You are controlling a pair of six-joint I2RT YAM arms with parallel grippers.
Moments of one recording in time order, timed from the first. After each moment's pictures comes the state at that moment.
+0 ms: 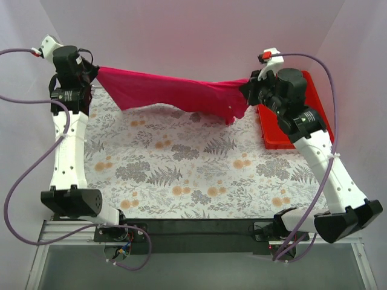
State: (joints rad) left arm 0.05 1.56 1.92 -0.58 -0.32 -0.66; right arm 0.42 1.32 1.57 -0.45 -0.08 0.13
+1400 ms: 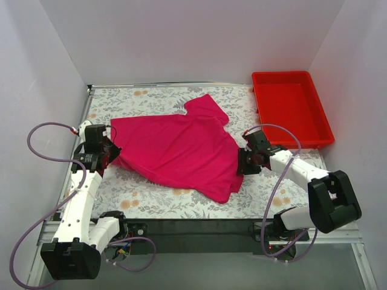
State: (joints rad) left arm 0.02 0.94 0.89 -0.71 -0.20 -0.70; right arm 0.42 1.34 0.72 -0.51 -0.12 0.37
